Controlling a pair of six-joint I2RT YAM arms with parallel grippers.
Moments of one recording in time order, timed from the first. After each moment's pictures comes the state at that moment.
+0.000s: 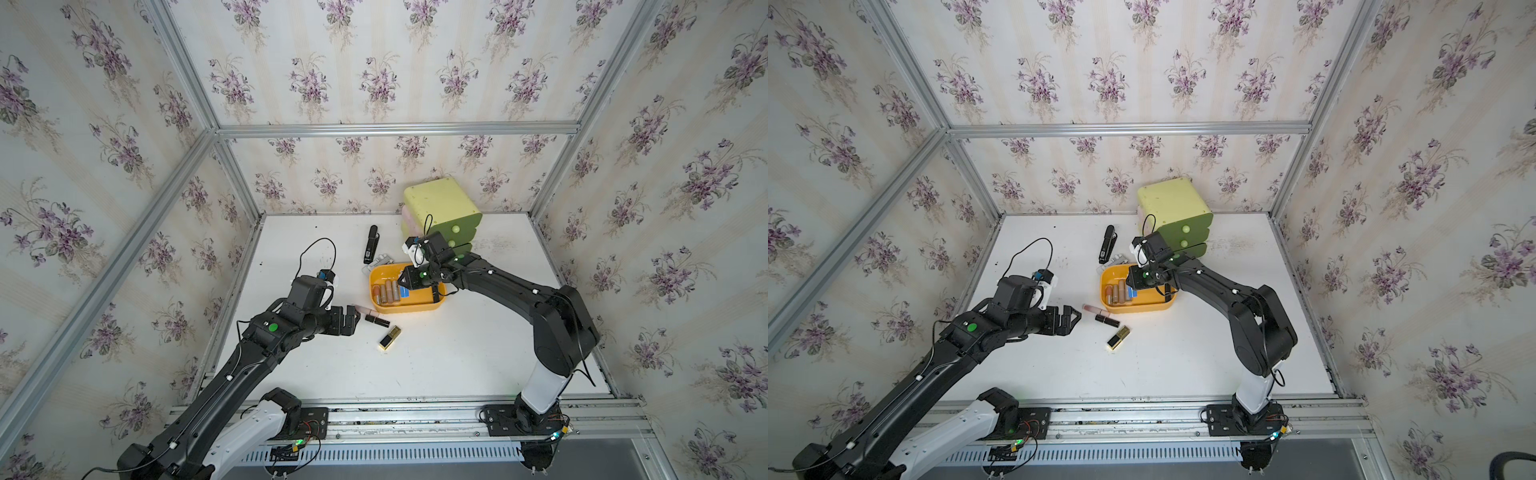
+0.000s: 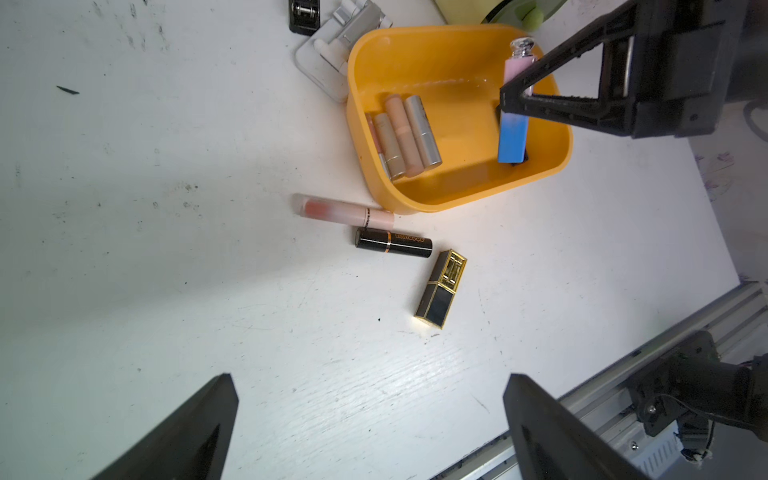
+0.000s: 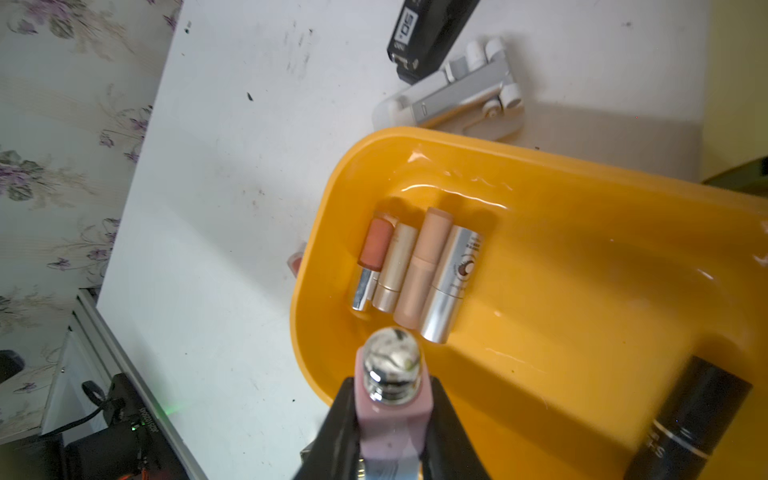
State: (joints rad) left arm -0.46 0.91 0.84 -0.82 0.12 -0.36; right arm 0.64 1.80 1.33 -0.48 -0.29 0.36
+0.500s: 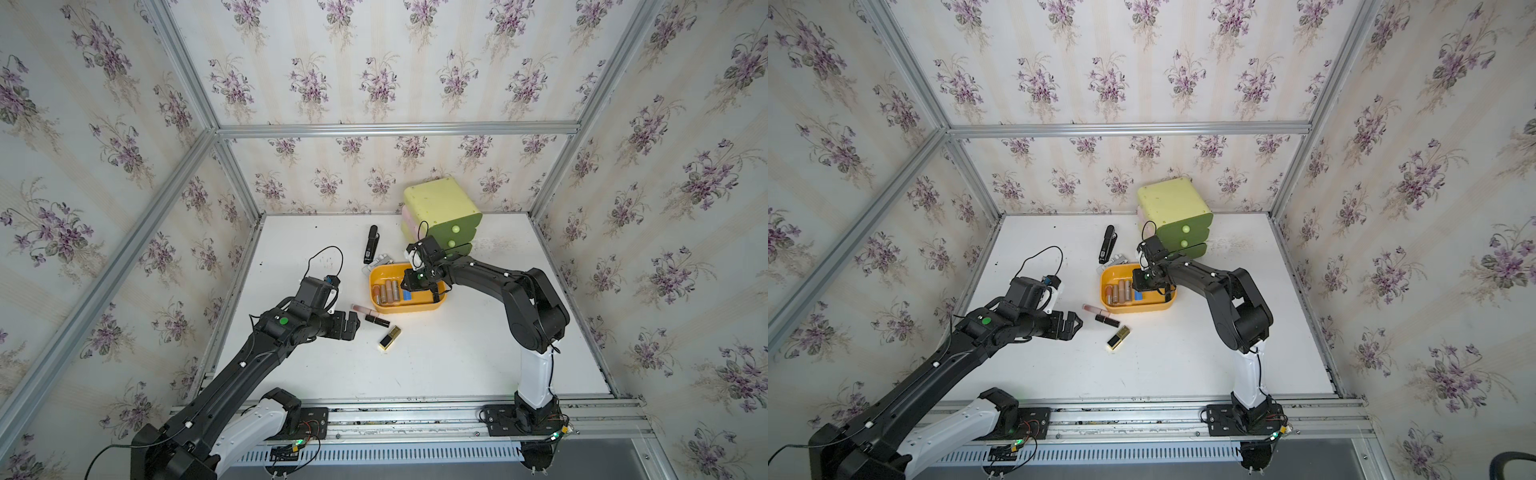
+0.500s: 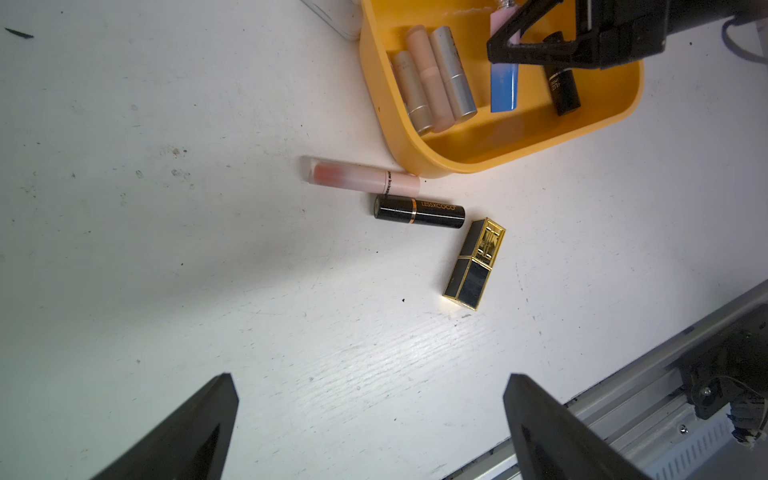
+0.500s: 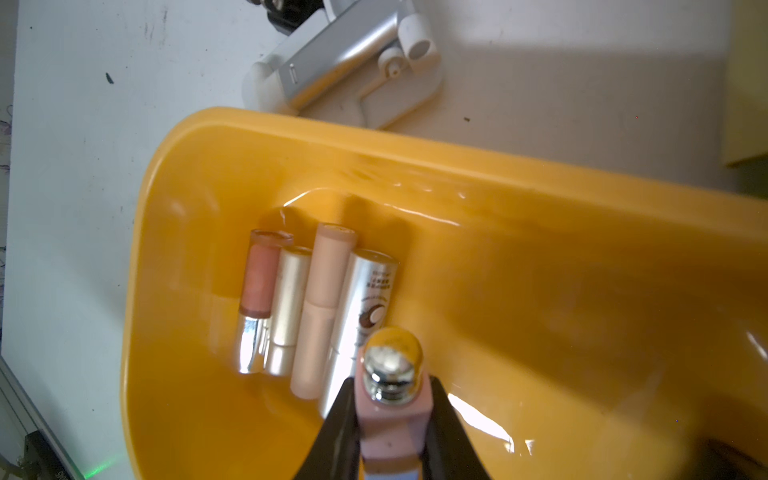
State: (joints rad) left arm -0.44 0.97 0.79 -0.80 0.14 -0.30; right arm 0.59 2.00 1.38 -0.45 -0.28 0.36
